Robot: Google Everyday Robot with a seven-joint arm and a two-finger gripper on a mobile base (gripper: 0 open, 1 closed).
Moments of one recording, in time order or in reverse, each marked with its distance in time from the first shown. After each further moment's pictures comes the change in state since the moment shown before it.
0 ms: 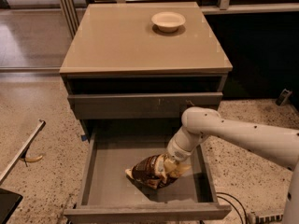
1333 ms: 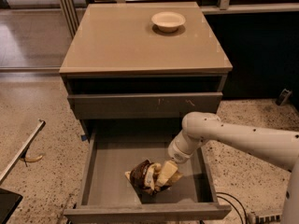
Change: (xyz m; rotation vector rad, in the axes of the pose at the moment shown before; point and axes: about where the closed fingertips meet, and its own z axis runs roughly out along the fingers) arm -0.001 -0.010 0.015 0.050 -0.012 0.054
